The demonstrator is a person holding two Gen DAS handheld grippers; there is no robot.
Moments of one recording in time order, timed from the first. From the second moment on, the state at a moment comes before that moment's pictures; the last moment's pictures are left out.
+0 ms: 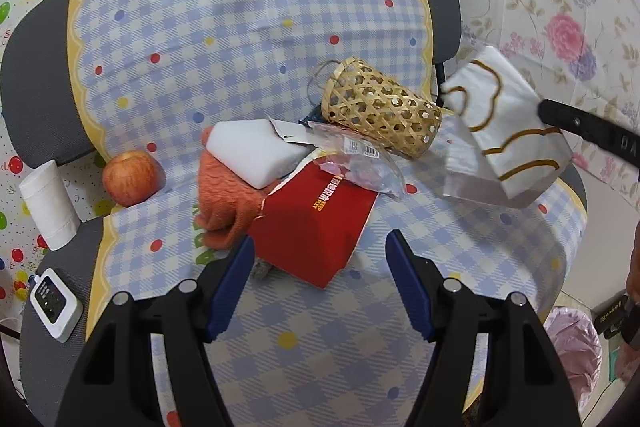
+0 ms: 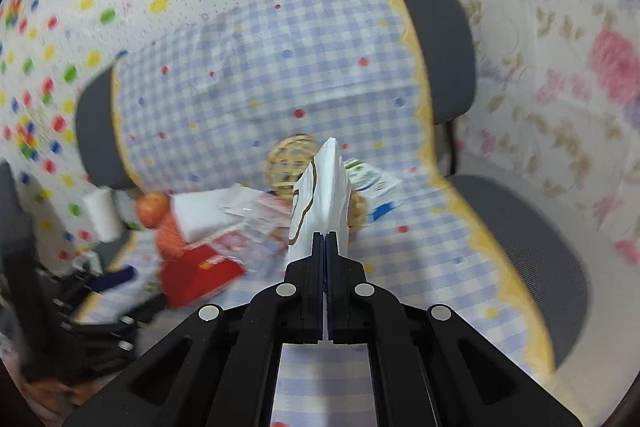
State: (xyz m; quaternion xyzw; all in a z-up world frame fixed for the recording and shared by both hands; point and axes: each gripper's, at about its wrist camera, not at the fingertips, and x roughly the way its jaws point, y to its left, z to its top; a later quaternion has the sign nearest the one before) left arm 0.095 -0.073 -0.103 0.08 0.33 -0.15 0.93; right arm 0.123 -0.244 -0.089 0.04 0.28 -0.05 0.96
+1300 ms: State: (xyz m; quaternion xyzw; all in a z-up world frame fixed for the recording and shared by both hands) left arm 0.077 -0.065 -0.051 0.07 0.23 -0.19 0.95; right arm 0.107 -0.233 -0.085 0.07 0.28 -0.04 0.96
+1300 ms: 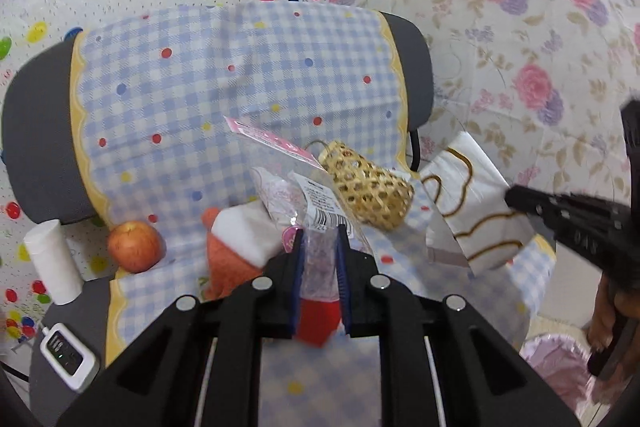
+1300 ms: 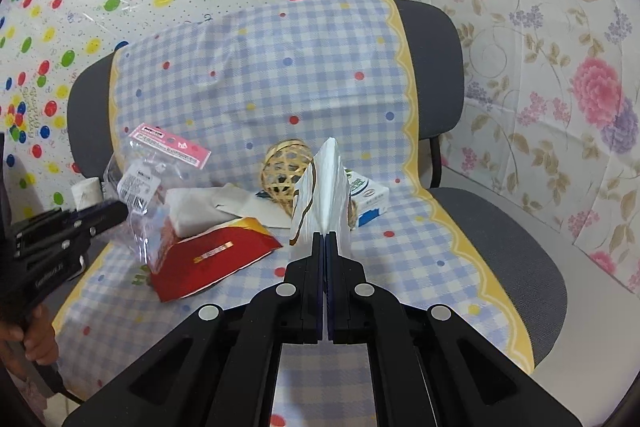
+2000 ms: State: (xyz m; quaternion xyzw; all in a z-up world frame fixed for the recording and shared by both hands) left arm -0.034 -0.140 -0.071 0.12 0.22 -0.32 0.91; right arm -0.023 -0.260 -0.075 0.08 0.29 -0.13 0.95
